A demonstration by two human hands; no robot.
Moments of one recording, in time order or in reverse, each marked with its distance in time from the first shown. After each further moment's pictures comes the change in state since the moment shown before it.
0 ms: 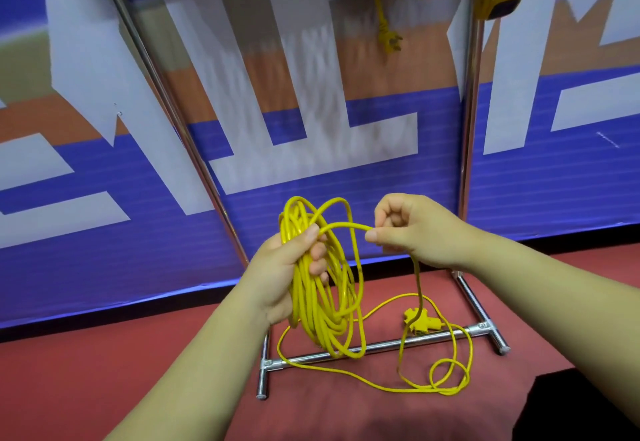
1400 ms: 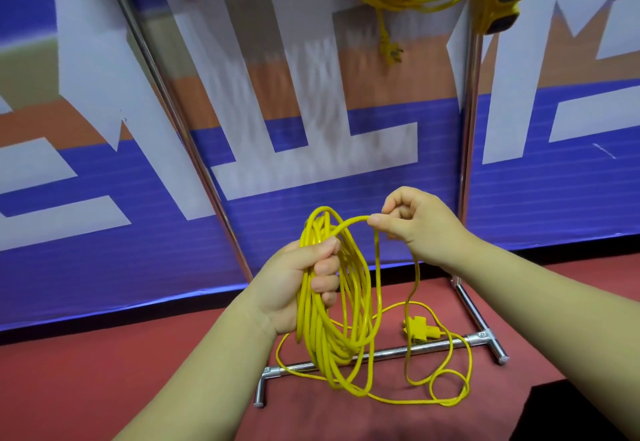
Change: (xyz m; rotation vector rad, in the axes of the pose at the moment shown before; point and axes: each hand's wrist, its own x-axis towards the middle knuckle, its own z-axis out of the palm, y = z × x) left_hand -0.001 0.005 0.008 -0.087 -0.204 -0.208; right_hand 0.011 0.005 0.000 0.029 0.270 -0.010
